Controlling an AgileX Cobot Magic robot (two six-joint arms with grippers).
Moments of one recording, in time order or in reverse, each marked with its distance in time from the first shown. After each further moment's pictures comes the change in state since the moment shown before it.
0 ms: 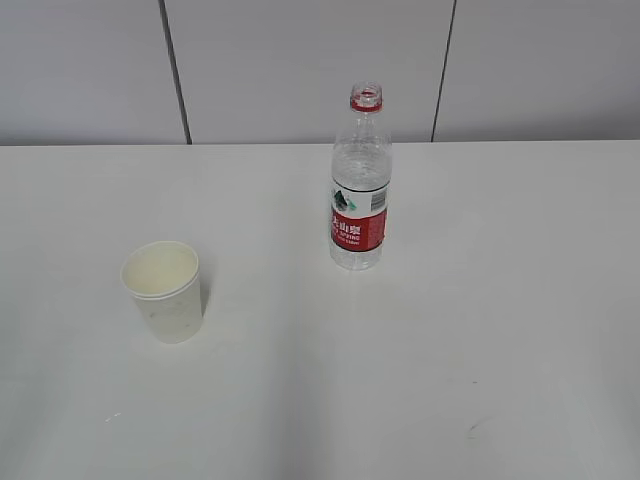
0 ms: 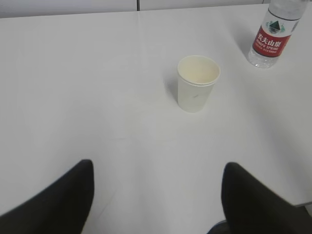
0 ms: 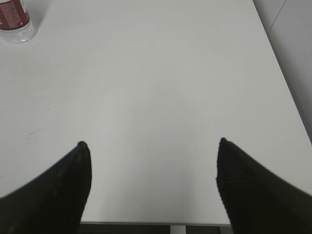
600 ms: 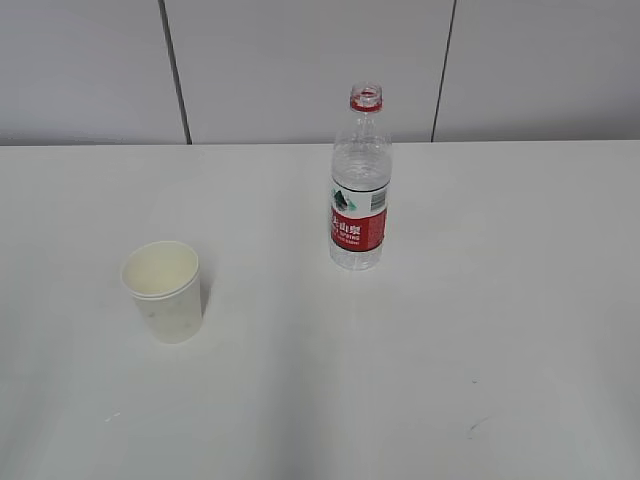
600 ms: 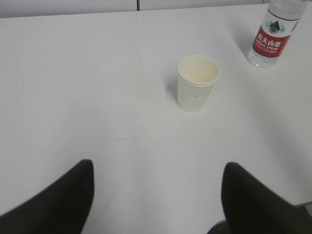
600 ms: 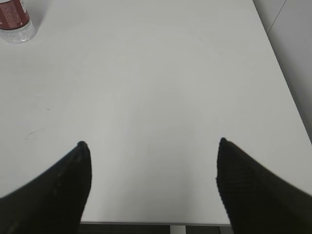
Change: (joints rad) left arm 0.000 0.000 0.000 0.000 0.000 0.000; right arm 0.000 0.000 0.000 0.000 0.000 0.000
